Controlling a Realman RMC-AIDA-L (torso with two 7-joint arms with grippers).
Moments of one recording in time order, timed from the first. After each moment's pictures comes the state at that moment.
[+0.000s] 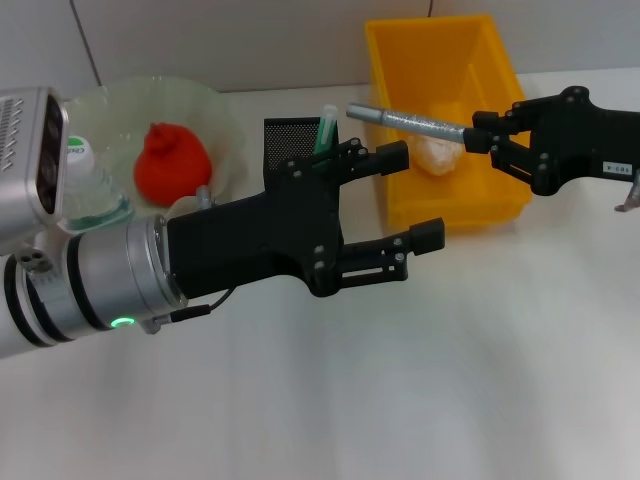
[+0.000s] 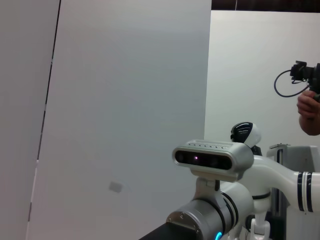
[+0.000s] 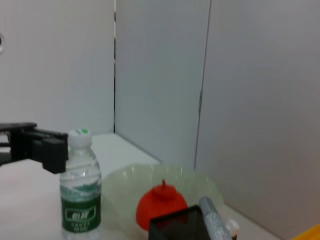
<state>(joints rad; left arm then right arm) -0.54 -2.06 1.64 0.57 0.90 1.51 -1.05 0.30 2.08 -0.94 -1.21 -1.78 -1.40 1.54</state>
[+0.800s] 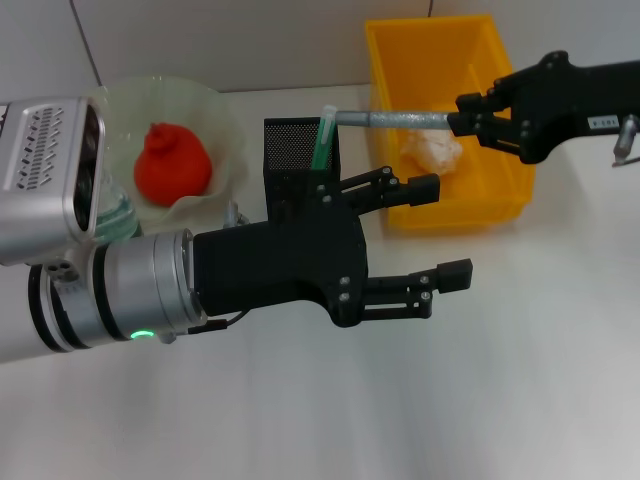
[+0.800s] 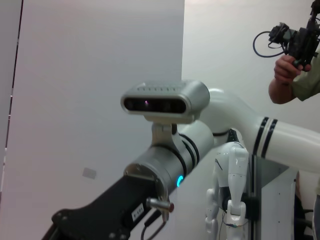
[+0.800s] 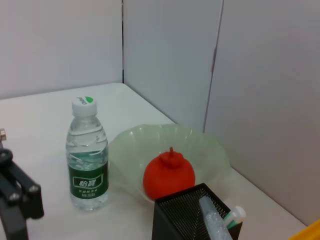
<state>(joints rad) -0.57 -2.07 1.67 0.57 0.95 1.51 -1.04 0.44 2.07 -0.94 -1.44 -2.06 -1.51 1.86</state>
